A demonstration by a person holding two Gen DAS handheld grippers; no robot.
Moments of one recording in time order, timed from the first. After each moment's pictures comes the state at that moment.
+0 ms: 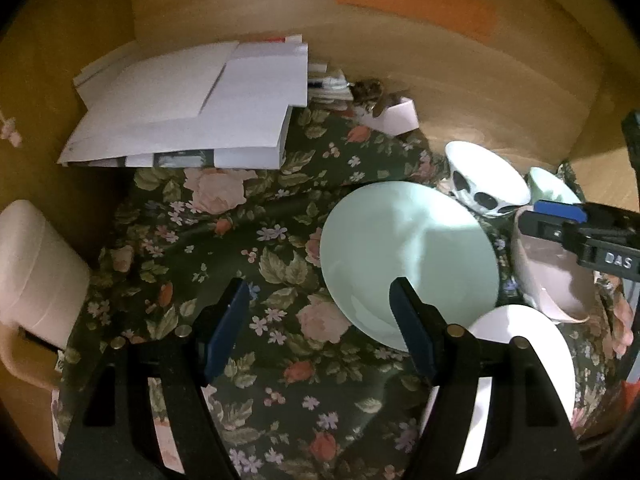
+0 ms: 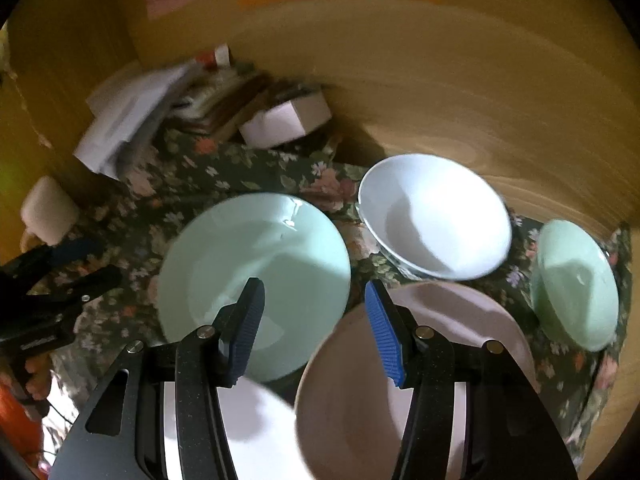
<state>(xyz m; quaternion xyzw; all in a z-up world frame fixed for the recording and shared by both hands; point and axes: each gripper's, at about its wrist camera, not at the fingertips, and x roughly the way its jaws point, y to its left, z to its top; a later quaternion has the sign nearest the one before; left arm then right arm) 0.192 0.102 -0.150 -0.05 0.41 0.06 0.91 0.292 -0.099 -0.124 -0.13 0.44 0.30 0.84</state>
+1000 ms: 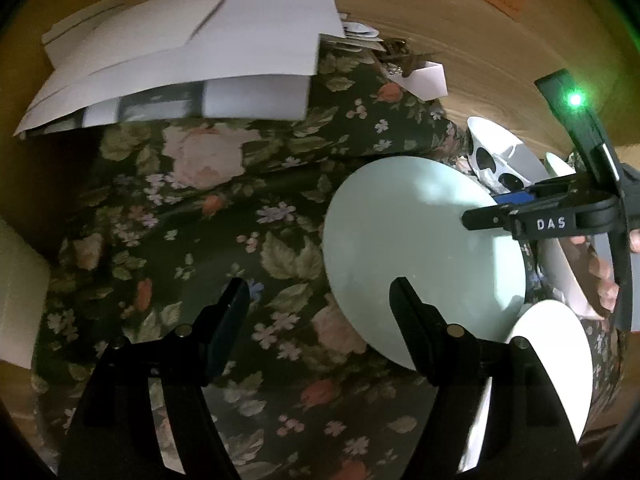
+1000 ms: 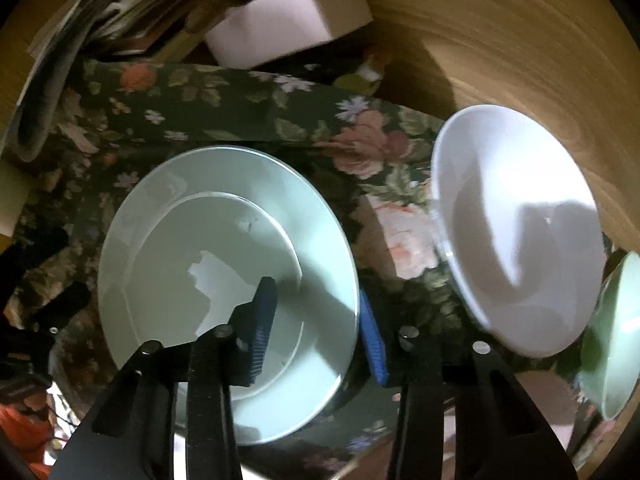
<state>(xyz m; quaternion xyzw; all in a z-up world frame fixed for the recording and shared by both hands) 0.212 0.126 -0.184 -0.07 0.46 0.04 0.89 0.340 -0.037 -0.171 -0.18 0.55 0.30 0.75</state>
